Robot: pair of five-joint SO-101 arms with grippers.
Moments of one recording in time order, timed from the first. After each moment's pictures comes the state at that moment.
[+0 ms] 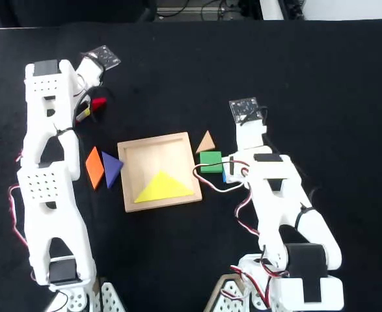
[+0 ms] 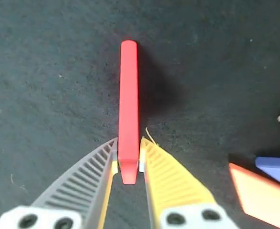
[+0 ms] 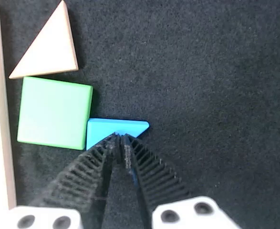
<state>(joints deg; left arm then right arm) -13.8 50.4 -50.5 86.0 -54.9 -1.7 -11.8 55.2 34.2 9.9</state>
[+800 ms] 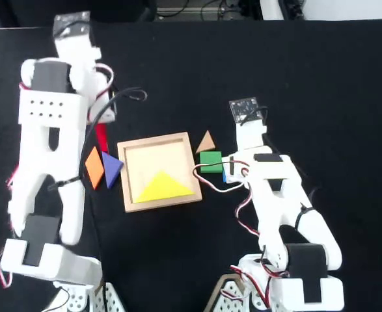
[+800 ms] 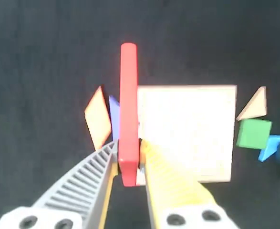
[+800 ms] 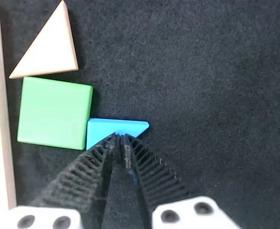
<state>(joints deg) 0.2 0.4 -18.4 100.7 17.3 -1.7 -11.8 55.2 34.2 9.9</state>
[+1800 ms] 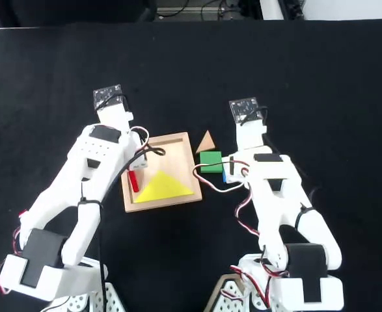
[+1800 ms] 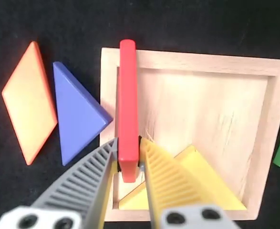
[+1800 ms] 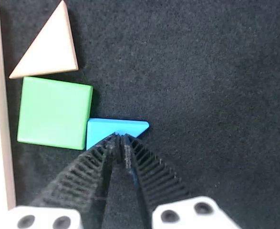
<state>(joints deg) 9.1 -6.0 34.4 55.6 27.3 -1.7 -11.8 55.2 34.2 9.9</state>
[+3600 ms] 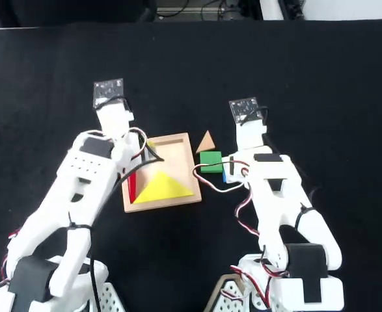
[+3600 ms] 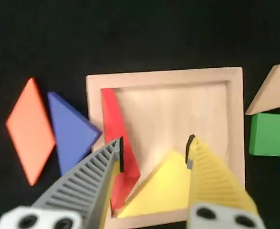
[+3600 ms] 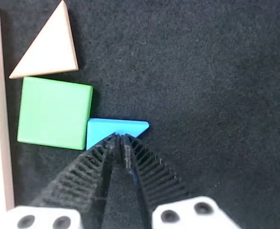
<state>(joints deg) 10.8 -18.4 41.9 48.7 20.6 -1.7 -11.8 55.2 34.2 9.9</state>
